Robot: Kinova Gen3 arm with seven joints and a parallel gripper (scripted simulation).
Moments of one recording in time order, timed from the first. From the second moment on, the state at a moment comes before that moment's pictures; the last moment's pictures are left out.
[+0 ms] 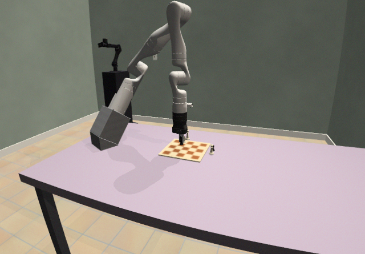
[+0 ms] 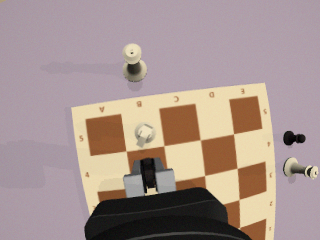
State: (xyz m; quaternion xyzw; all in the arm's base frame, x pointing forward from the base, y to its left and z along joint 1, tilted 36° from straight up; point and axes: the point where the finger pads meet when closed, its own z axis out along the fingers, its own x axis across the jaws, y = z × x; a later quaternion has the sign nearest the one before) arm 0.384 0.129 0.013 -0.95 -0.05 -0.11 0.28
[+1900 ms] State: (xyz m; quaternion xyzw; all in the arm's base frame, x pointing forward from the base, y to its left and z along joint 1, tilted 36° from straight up) arm 0.384 0.131 0.012 -0.95 -0.05 -0.11 0.28
